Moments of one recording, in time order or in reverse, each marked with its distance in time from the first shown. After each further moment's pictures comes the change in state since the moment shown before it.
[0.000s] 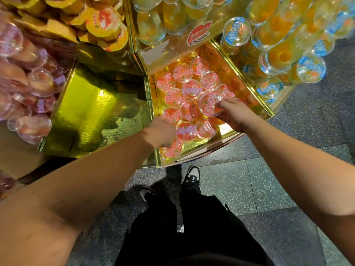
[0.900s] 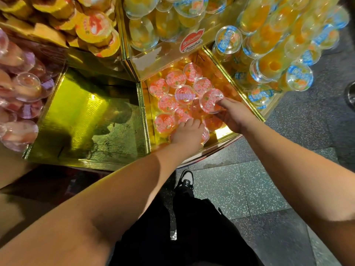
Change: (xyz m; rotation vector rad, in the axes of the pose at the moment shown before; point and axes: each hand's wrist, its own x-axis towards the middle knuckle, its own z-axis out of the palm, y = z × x) left_hand 0.019 0.077 -0.021 -0.269 0.470 0.106; right_hand 0.016 -0.010 -0.017 0.056 0.092 -0.037
